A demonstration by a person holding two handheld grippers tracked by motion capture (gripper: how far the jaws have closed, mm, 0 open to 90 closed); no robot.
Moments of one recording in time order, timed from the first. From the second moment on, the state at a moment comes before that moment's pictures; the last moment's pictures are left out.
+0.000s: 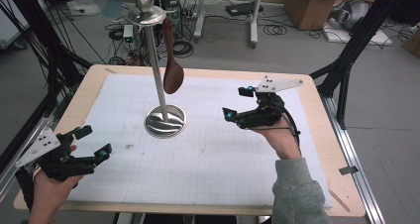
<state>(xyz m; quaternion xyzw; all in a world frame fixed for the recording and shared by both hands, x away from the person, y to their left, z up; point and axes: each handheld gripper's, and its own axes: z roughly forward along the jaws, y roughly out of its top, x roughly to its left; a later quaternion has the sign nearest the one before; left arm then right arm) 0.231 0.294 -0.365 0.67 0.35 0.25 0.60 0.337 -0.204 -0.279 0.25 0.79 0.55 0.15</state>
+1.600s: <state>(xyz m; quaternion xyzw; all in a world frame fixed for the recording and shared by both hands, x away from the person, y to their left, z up) 0.238 0.275 -0.374 0.69 0.33 0.22 0.60 0.311 -0.282 -0.361 0.30 0.77 0.55 0.14</state>
